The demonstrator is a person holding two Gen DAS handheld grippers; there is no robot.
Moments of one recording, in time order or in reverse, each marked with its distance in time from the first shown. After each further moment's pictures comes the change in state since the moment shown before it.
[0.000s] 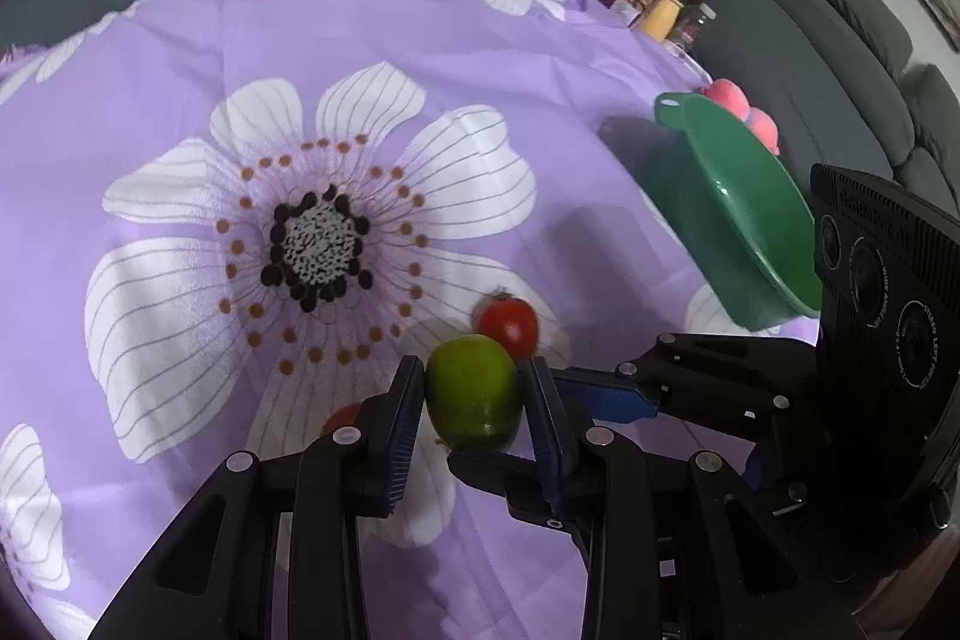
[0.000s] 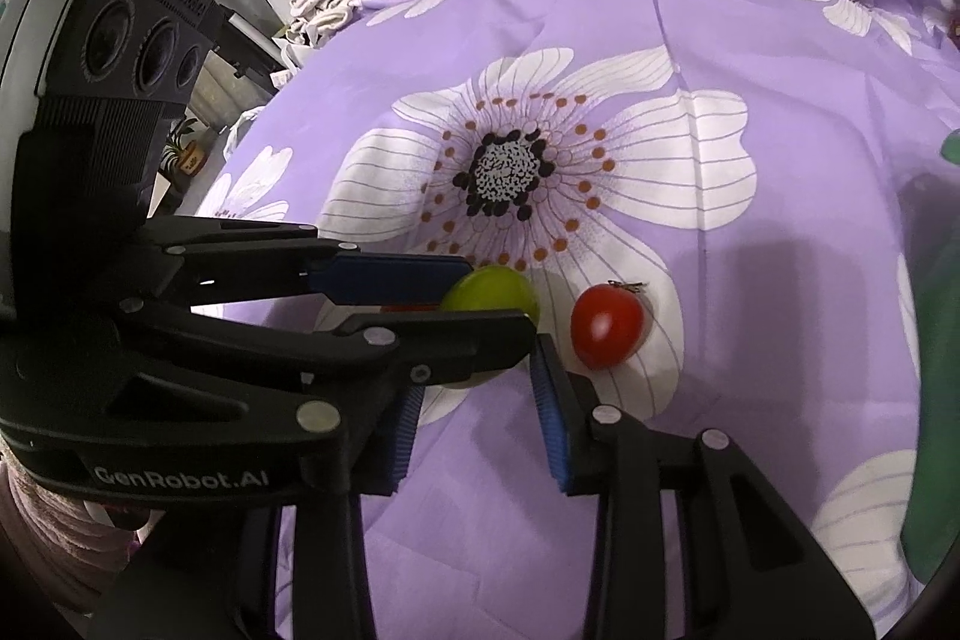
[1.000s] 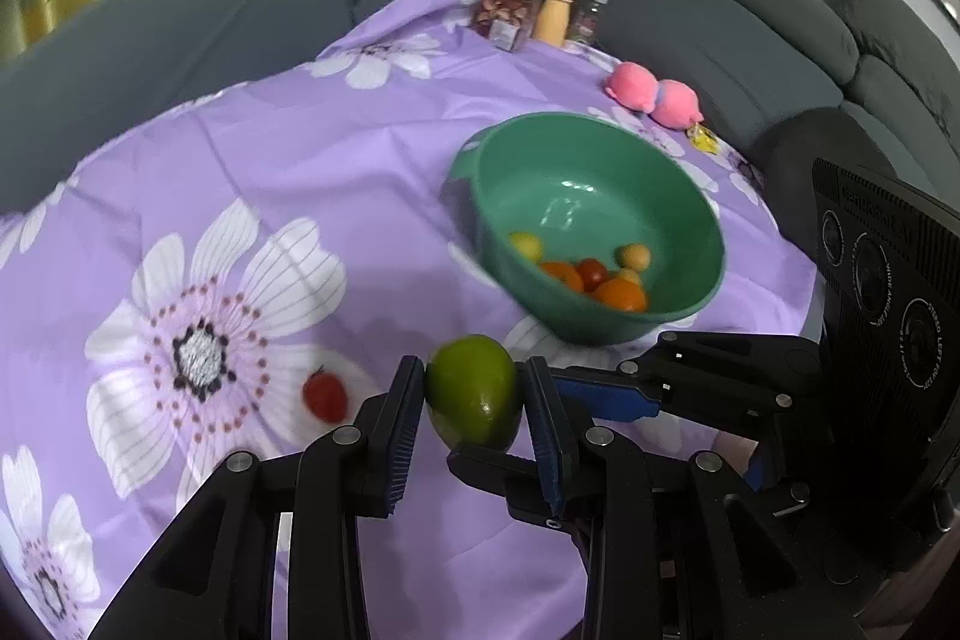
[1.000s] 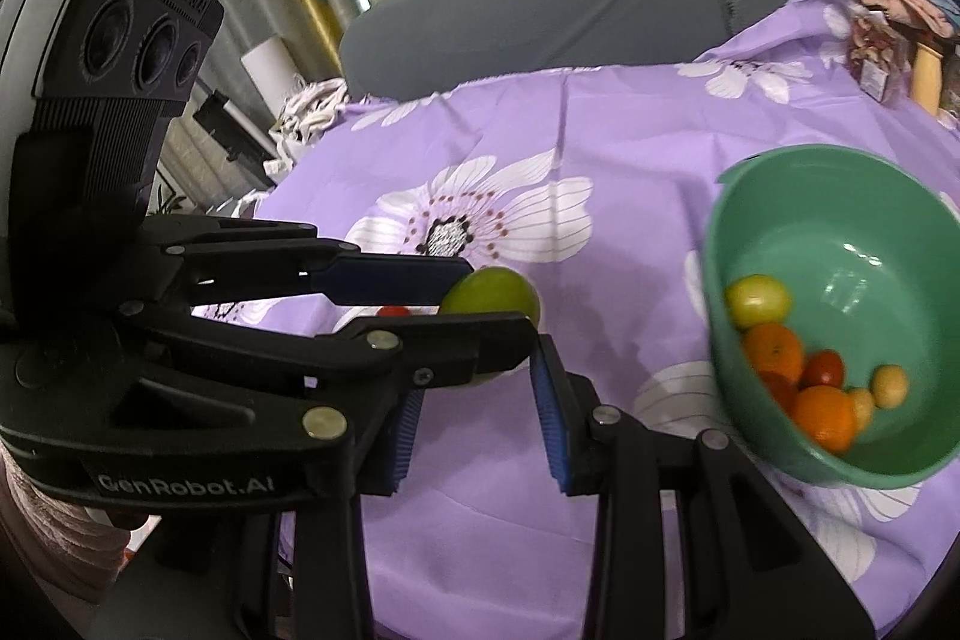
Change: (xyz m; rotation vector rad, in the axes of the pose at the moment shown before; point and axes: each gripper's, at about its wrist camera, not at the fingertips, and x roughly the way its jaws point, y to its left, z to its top) left arm -0.026 -0.121 0.011 0.246 -0.074 0.044; right arm -0.112 -0.026 -0.035 0.053 -0.236 -0.065
